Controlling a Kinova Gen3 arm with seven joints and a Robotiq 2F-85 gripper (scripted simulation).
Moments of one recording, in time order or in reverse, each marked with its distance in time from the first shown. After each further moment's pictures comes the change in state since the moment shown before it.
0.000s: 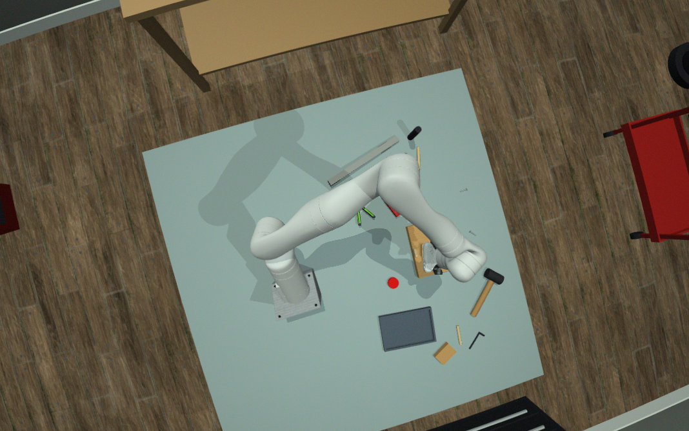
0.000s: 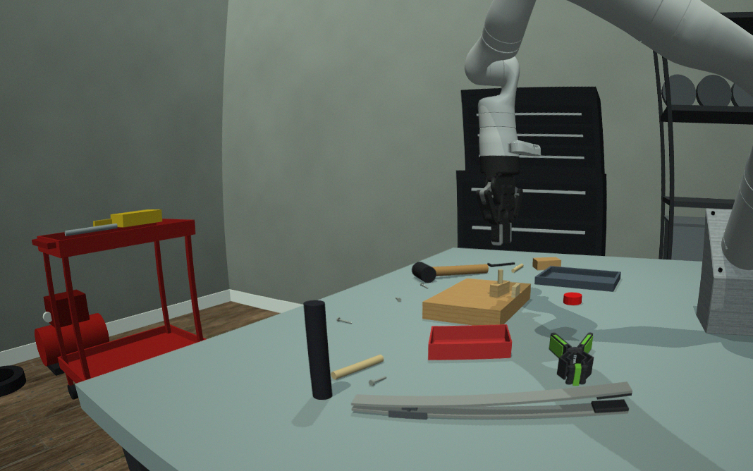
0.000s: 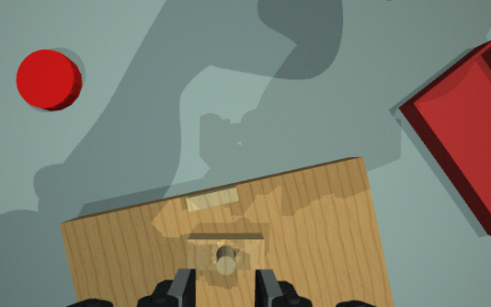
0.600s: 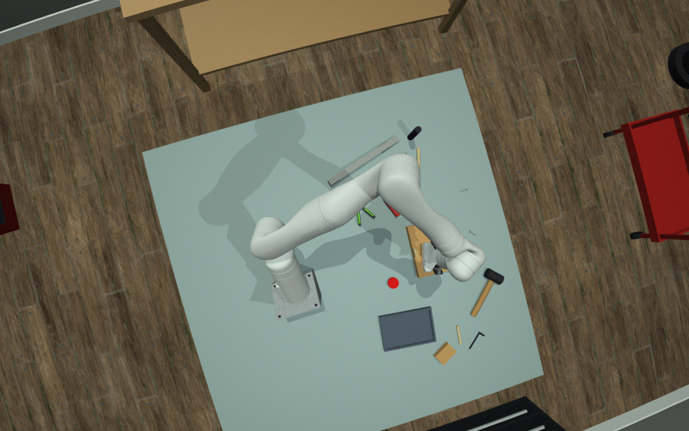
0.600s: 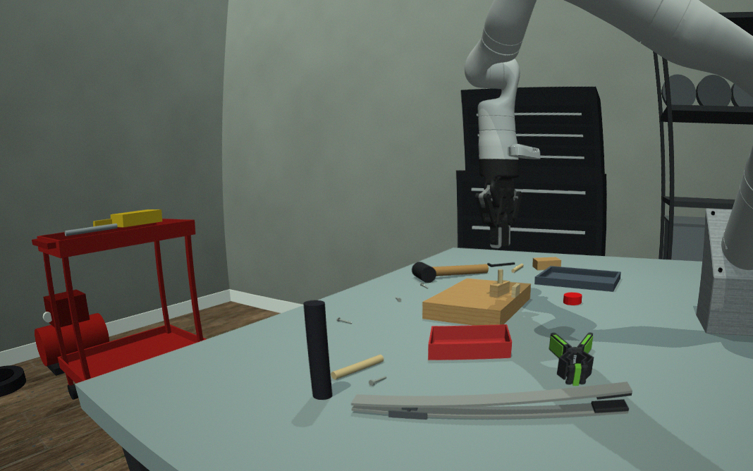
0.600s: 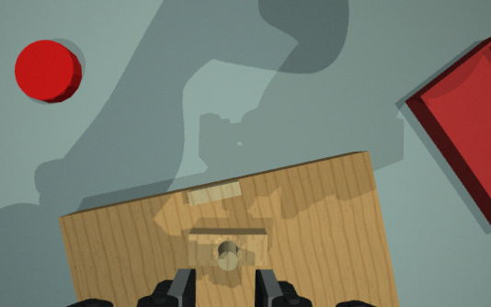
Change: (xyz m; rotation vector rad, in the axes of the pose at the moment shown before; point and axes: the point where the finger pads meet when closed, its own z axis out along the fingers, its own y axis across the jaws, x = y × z) arm -0.003 -0.001 0.005 0.004 -0.010 -0.004
